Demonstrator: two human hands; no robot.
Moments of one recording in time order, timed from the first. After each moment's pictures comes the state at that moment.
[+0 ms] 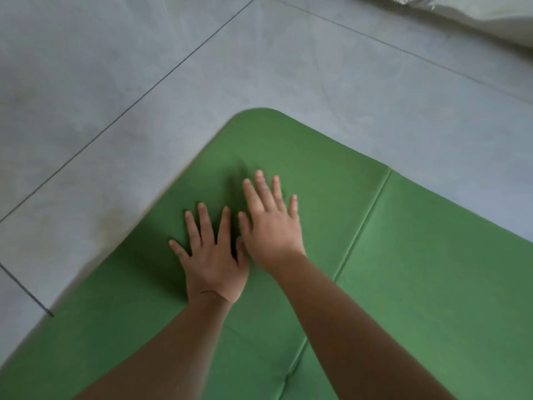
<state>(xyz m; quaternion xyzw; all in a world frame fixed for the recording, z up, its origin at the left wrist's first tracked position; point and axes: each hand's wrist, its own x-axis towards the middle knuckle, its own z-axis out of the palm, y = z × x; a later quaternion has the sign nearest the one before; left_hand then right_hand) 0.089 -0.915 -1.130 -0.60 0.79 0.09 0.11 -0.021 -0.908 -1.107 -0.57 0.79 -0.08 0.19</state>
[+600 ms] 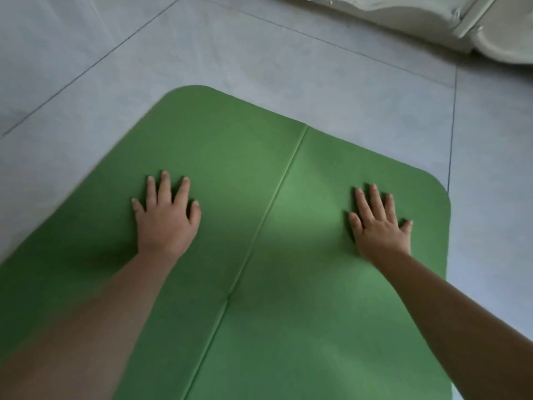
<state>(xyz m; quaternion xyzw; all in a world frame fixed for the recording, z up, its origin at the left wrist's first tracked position) 0.087 -0.889 -1.122 -0.53 0.84 0.09 0.02 -0.169 -0.669 -1.114 -0.32 0.93 0.05 0.18</state>
